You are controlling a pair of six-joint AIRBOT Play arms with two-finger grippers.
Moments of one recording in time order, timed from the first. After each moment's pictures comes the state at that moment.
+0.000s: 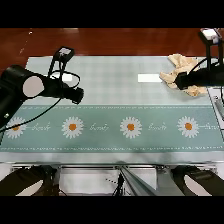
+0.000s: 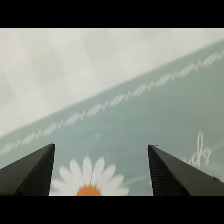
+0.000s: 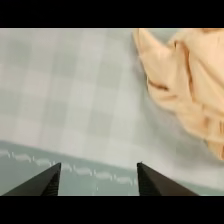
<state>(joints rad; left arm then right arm) -0.47 -1.09 1.12 1.60 -1.07 -1.63 0.12 -1.00 1.18 -1.57 1.04 1.51</state>
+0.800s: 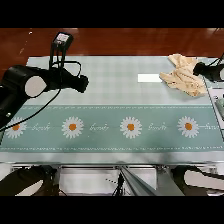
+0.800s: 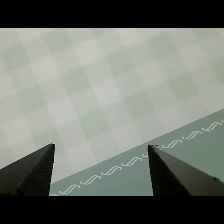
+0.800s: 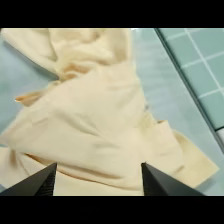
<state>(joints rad) -0.47 -1.10 1.12 1.61 -0.84 -1.63 -0.27 -1.44 1.18 -1.62 0.56 1.80</state>
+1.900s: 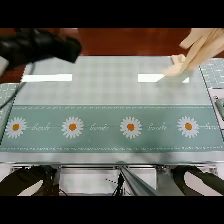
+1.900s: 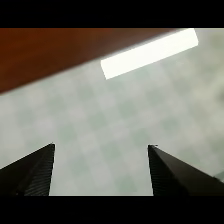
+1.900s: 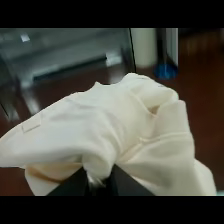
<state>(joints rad) -0.47 -1.03 1.42 1.61 -0.84 -1.62 -0.15 -1.15 1.44 -1.32 0.40 1.54</state>
